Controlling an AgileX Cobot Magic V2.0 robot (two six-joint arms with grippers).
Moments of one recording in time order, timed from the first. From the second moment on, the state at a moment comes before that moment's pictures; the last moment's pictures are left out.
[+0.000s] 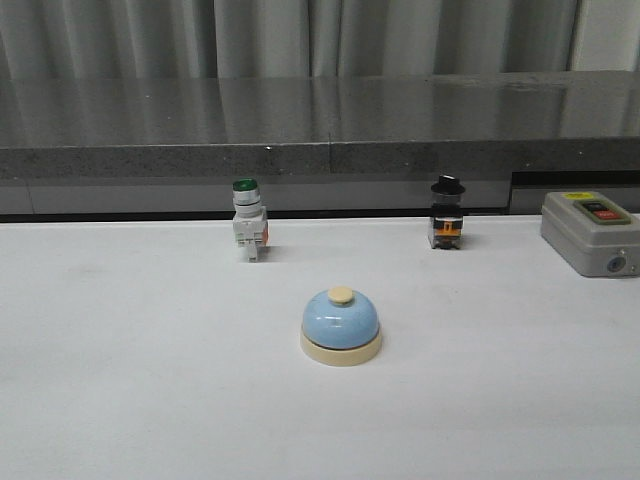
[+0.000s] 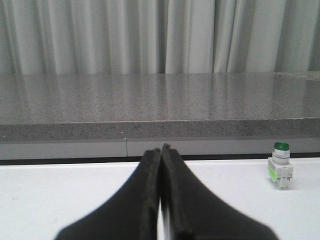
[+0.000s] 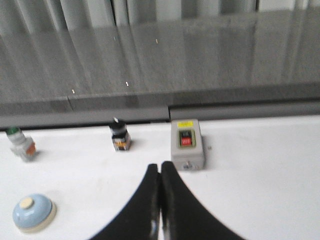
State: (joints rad) left arm -0.05 0.00 0.00 0.01 0.01 -0.06; right arm 0.12 0.26 -0.49 -0.10 0.53 0.23
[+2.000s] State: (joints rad) left arm -0.05 0.00 0.00 0.01 0.01 -0.06; right arm 0.57 1.75 -1.26 0.15 0.72 0.01
